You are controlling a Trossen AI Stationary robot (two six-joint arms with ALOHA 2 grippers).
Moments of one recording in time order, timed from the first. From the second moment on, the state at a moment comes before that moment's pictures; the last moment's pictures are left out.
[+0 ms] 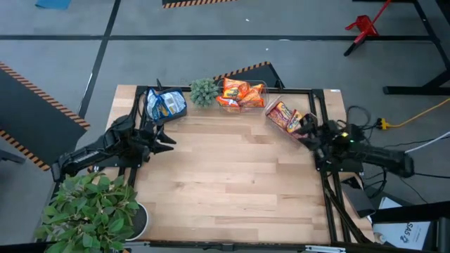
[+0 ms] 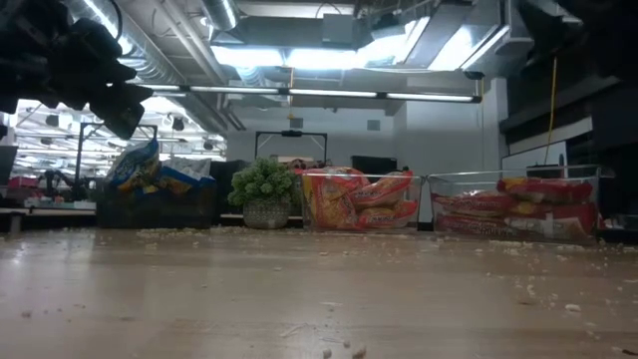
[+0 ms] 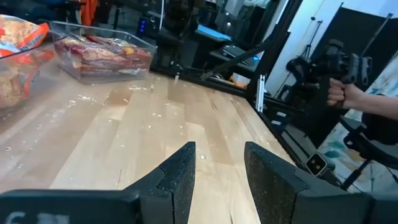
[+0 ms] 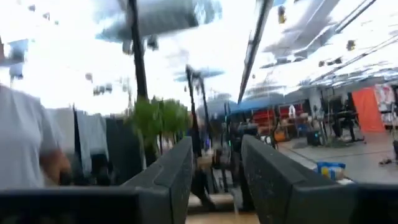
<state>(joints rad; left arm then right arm) 0.50 0.01 0.07 -0.12 0.67 -0.30 -0.26 0.20 0.01 0.69 -0.39 0.31</state>
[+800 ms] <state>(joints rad) 0.57 0.02 0.06 -0.13 0.86 -0.28 -0.55 0.02 0.01 0.08 -0.42 0.06</state>
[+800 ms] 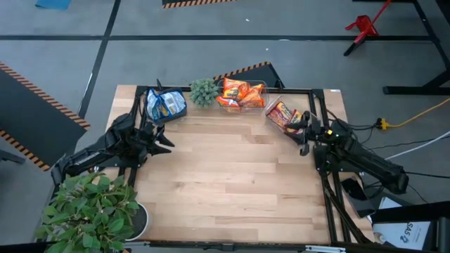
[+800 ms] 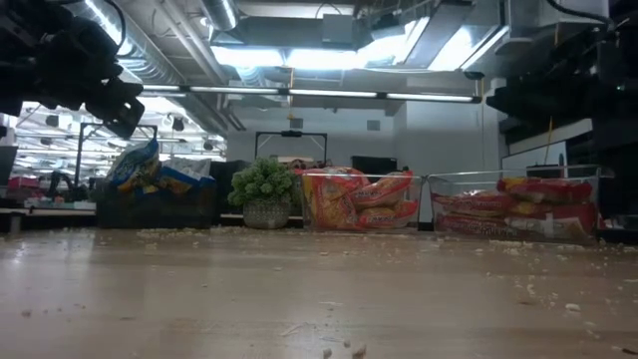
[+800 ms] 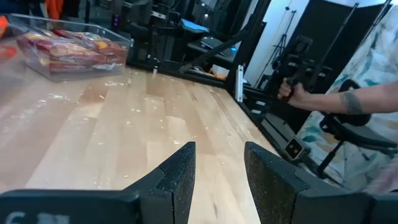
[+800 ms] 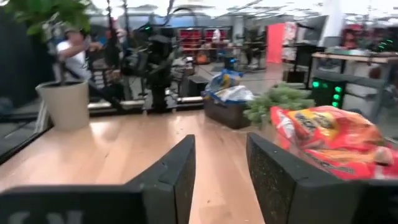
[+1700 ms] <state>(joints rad) 0.62 0.22 0.06 -0.13 0.78 -0.15 -0.54 0.06 0.01 0.03 -0.12 -0.02</state>
